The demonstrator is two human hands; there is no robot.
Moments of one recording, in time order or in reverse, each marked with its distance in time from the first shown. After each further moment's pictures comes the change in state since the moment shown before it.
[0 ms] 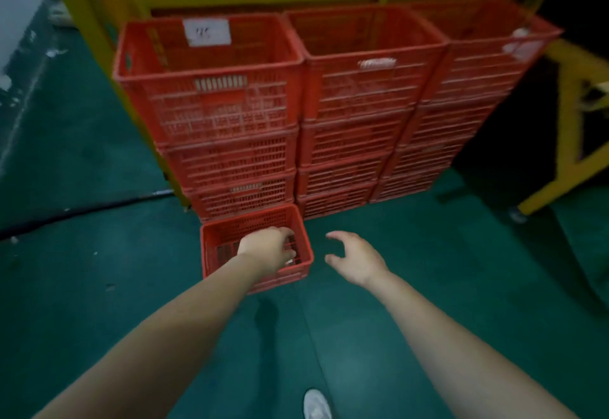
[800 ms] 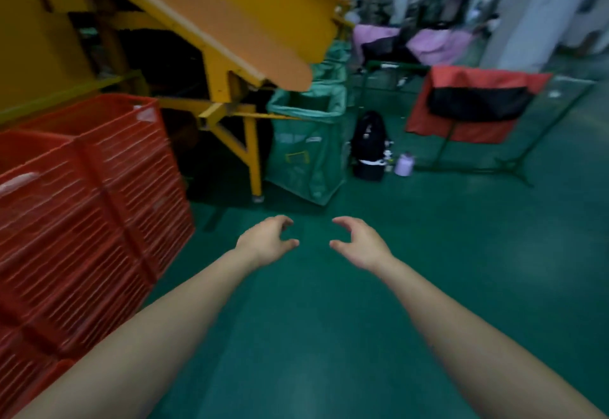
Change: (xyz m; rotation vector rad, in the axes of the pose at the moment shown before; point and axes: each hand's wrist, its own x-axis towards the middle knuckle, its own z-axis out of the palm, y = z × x) left_hand -0.230 0.421 0.035 0.100 -0.120 0.999; right_hand -0.486 0.186 -0.075 0.311 0.843 0.718
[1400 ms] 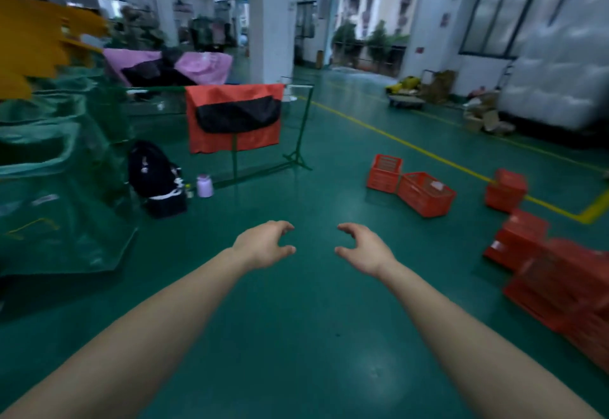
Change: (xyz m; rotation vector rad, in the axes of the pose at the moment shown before) left_hand 0.070 0.502 0.204 0.163 -0.271 0.741; right_hand -0.213 0.386 -0.298 -0.039 0.455 0.549
